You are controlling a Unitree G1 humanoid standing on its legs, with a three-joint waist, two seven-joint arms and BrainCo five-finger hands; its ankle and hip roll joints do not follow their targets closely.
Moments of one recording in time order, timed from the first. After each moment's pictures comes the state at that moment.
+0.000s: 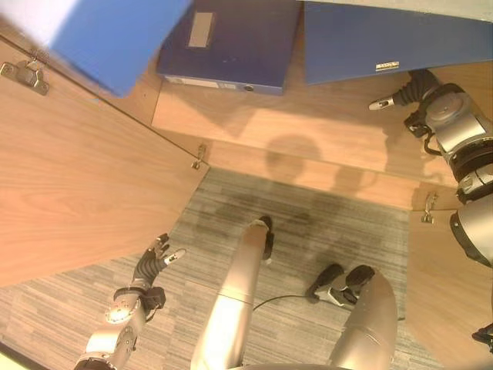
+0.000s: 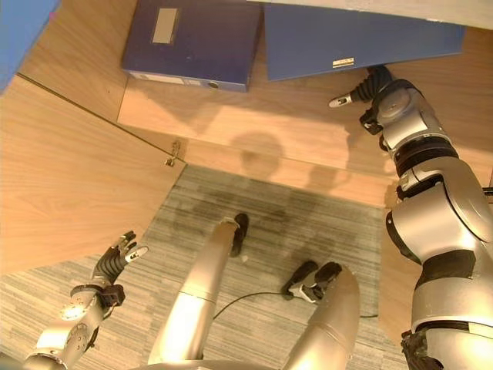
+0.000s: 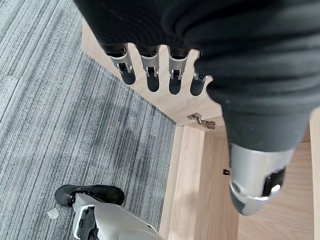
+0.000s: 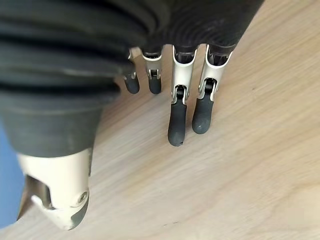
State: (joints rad) left arm 0.11 0.56 -0.19 0.29 -0.60 -0.08 0.07; right arm -1.36 -0.78 0.78 1.17 0.13 0.06 0.08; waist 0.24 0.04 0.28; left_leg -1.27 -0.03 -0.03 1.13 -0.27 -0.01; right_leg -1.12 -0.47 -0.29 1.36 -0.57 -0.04
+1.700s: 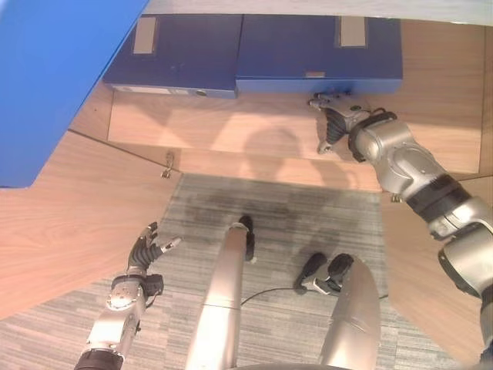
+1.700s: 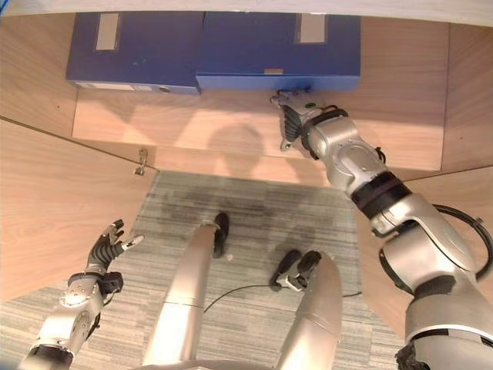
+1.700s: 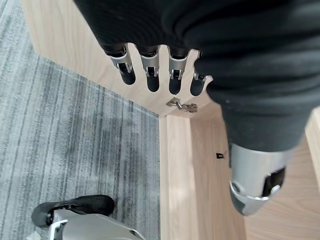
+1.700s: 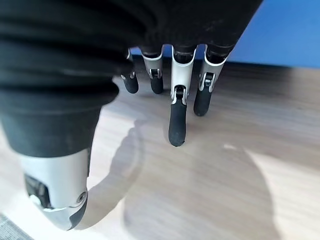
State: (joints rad) left arm 0.07 0.47 -0.04 0.23 -0.37 0.03 0.14; right arm -1.13 -0.68 0.79 0.55 -0.68 0.16 0.23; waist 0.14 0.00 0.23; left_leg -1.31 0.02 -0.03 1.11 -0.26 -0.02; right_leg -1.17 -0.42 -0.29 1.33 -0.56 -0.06
